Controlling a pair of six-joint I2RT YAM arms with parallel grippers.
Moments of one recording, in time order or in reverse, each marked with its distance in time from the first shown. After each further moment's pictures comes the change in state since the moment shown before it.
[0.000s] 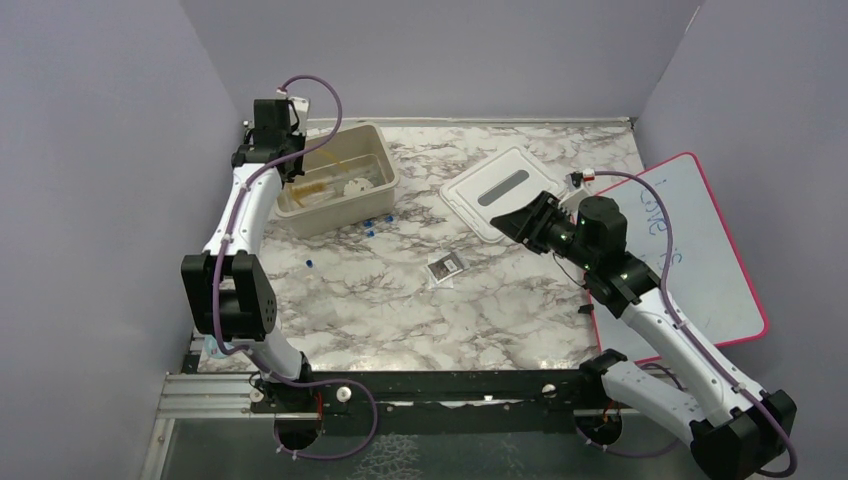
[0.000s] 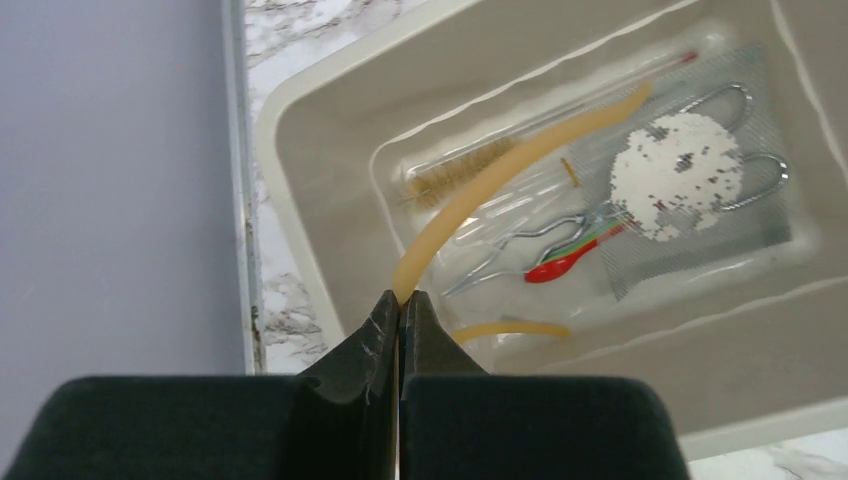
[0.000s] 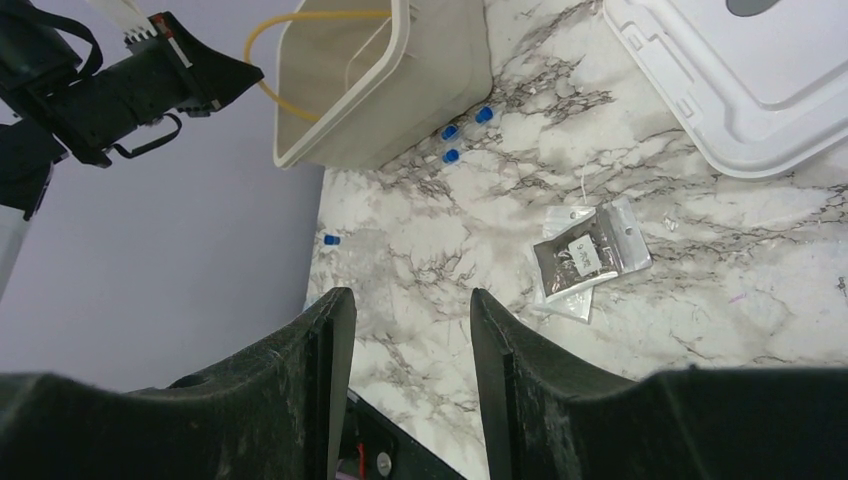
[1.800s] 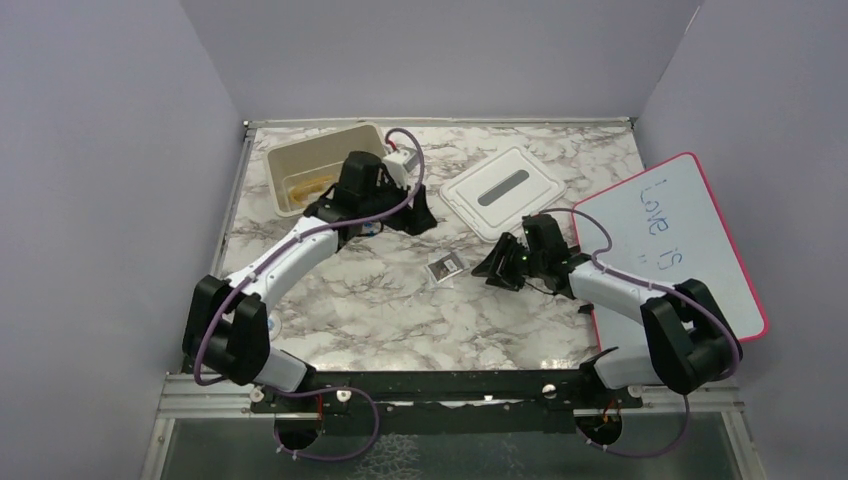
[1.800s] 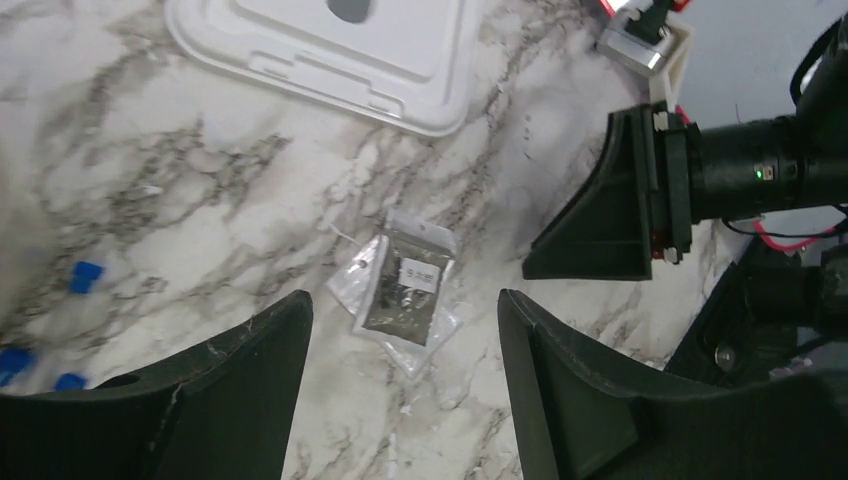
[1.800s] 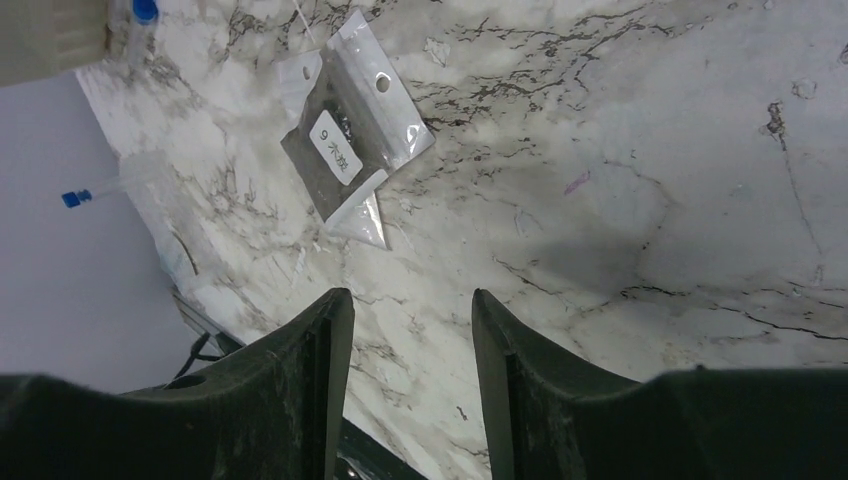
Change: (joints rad) left arm -0.441 -0.204 -0.385 0.345 0.624 -0.378; right arm 0.000 0.473 -0.193 0.148 -0.117 0.021
